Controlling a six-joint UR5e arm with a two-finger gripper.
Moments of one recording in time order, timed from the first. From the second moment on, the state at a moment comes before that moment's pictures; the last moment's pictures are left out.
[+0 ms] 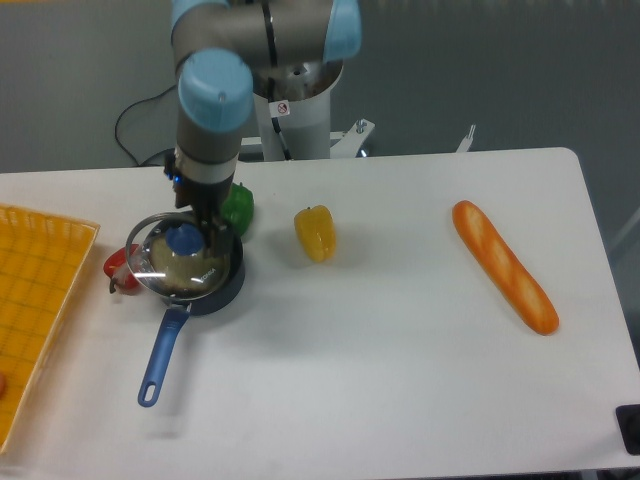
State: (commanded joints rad) arm 2.29 -1.59 -1.74 -1.24 1.43 1.22
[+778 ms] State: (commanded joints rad) arm 2.42 -1.56 -1.65 -1.39 1.49 1.55
